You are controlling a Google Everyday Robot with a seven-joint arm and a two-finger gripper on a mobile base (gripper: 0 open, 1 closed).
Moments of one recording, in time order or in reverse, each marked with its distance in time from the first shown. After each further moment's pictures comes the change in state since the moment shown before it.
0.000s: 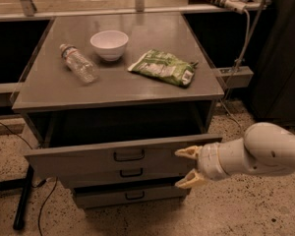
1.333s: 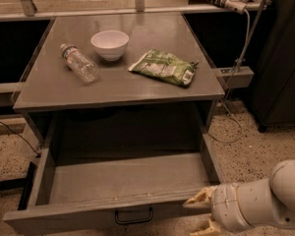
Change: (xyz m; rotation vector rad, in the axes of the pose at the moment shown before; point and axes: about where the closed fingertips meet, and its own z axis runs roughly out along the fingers) arm -0.024 0.115 -0.047 -0.079 0.048 0.009
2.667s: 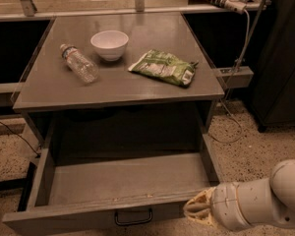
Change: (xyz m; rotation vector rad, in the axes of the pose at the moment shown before) arm 0.000 0.001 -0.001 -0.001 0.000 0.001
